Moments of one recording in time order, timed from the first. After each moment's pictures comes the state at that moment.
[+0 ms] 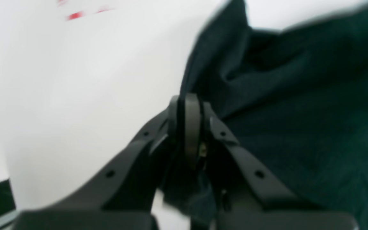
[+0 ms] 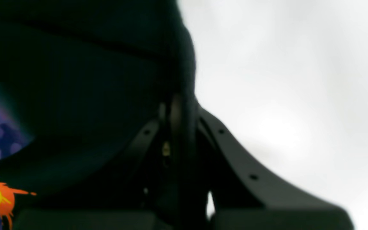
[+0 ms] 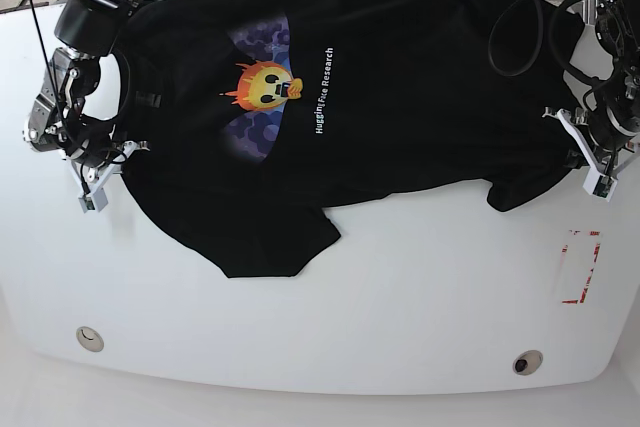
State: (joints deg) left arm 6.8 -26.2 -26.7 104.0 -27.9 -33.5 63.4; right arm 9.7 20.7 26.7 68.8 26.0 39.9 -60.3
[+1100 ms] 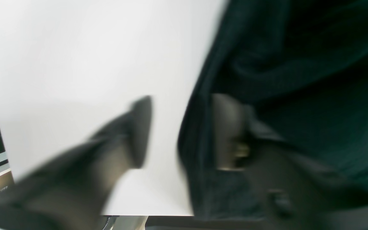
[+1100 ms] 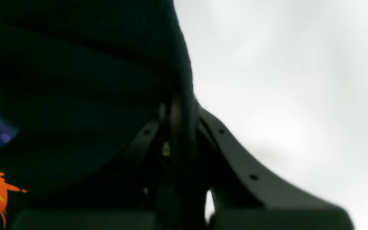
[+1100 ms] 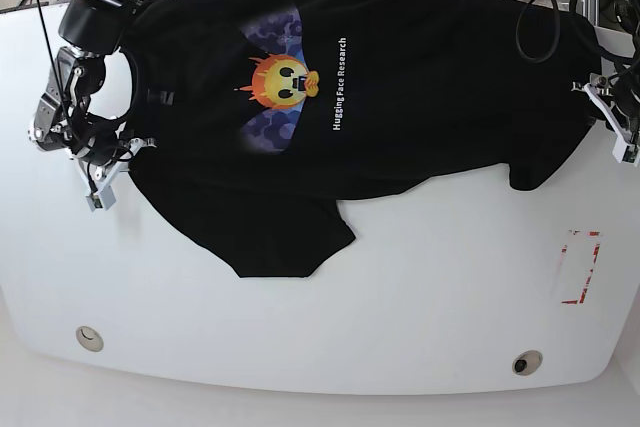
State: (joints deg) left arm 12.5 -29.7 -32.8 95.2 -27.8 -33.6 63.1; right arm 9.3 20.1 26.4 68.8 26.3 40.1 -60.3
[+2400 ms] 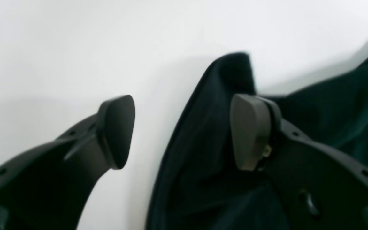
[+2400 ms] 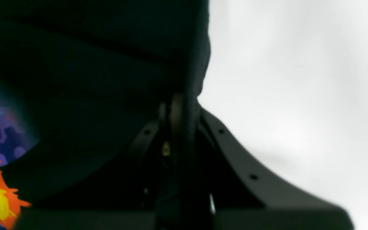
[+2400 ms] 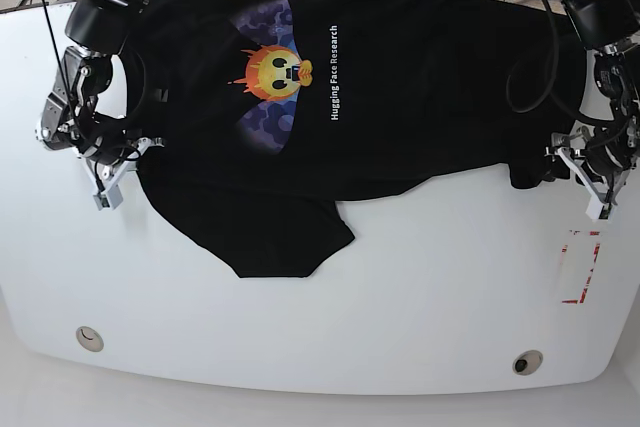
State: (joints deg) left arm -8.0 -25.4 -24.6 77.4 -27.9 -33.7 62.6; right arm 9.3 18.5 26.2 68.8 26.2 40.1 -60.3
